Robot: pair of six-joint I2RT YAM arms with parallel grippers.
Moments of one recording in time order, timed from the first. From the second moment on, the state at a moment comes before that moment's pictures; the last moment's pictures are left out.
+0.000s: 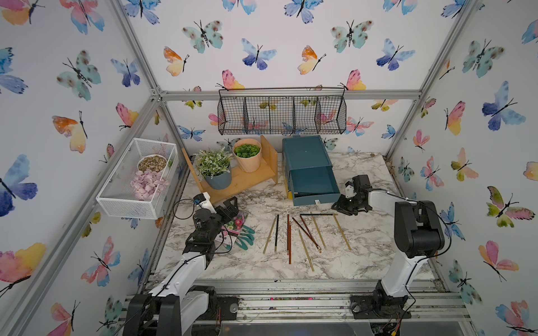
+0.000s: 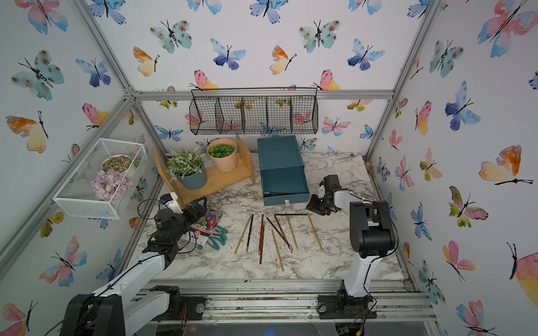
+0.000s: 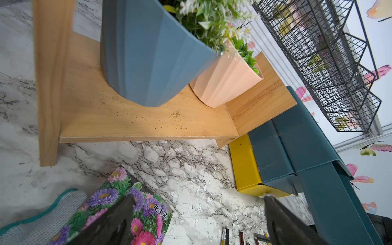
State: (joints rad) left arm -0.09 1.04 0.35 0.42 0.15 -0.70; right arm 0.11 1.87 1.12 -0.43 -0.41 0.34
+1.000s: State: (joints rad) left arm -0.09 1.04 0.35 0.42 0.16 -0.70; right arm 0.15 1.65 0.83 -0.46 -0.51 0.31
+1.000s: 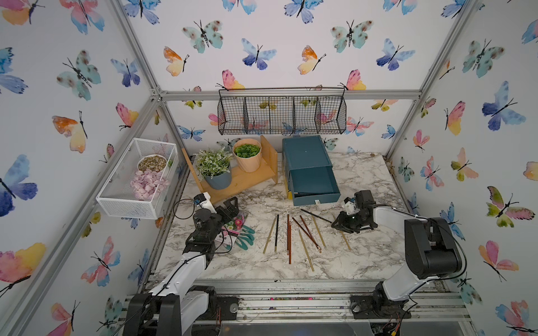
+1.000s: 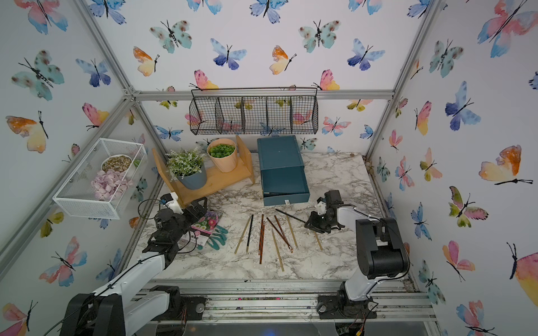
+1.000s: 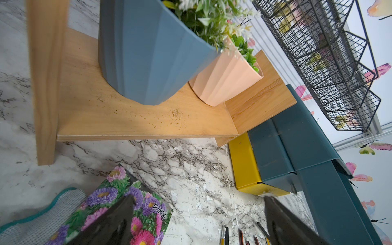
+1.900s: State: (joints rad) left arm -0.09 1.04 0.35 0.42 0.16 -0.71; right arm 0.18 1.72 0.87 -0.19 -0.55 0.29
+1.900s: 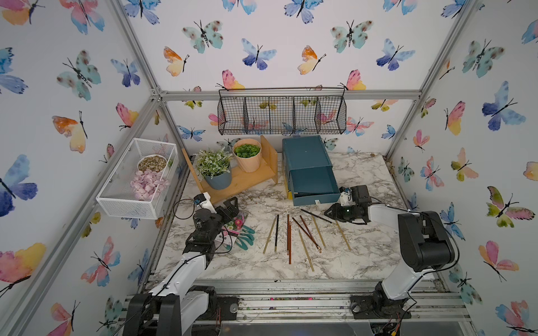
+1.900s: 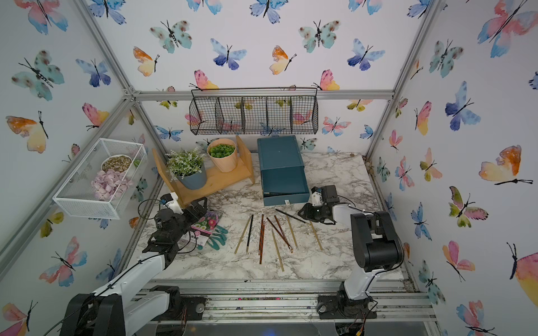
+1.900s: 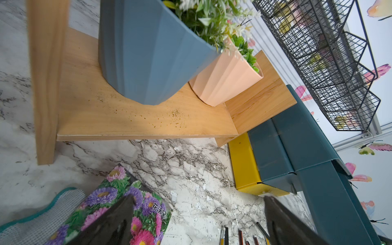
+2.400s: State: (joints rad) left arm -0.09 1.04 0.35 0.42 0.16 -0.71; right arm 0.22 1.69 0.78 -0.18 -0.55 0.29
